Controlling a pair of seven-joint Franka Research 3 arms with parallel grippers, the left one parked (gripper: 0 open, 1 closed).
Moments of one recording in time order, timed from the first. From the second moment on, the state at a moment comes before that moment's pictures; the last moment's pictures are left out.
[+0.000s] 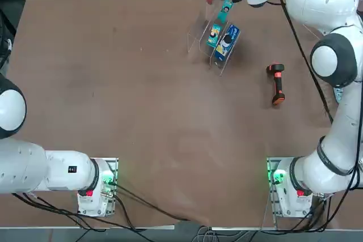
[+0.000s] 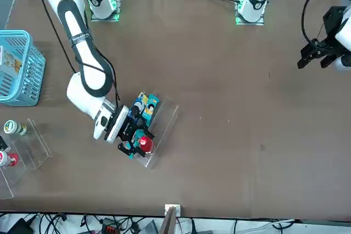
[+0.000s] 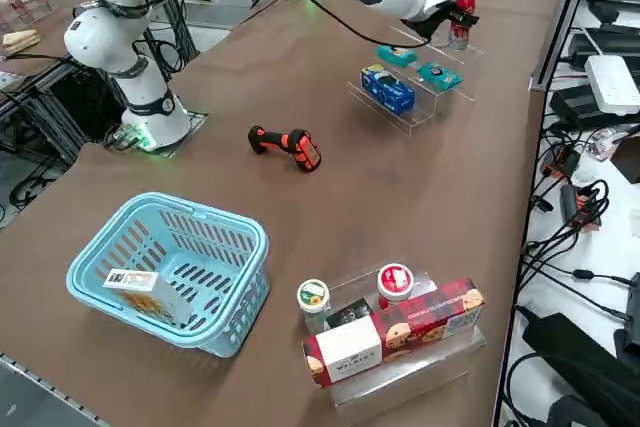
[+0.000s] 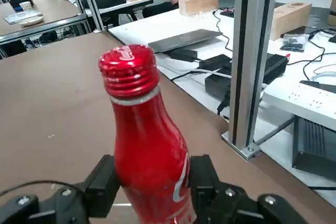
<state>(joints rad) 0.17 0.66 0.30 -1.52 1.34 2.67 -1.71</state>
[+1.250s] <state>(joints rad) 0.15 0.49 0.08 -1.48 0.95 2.20 -1.33</state>
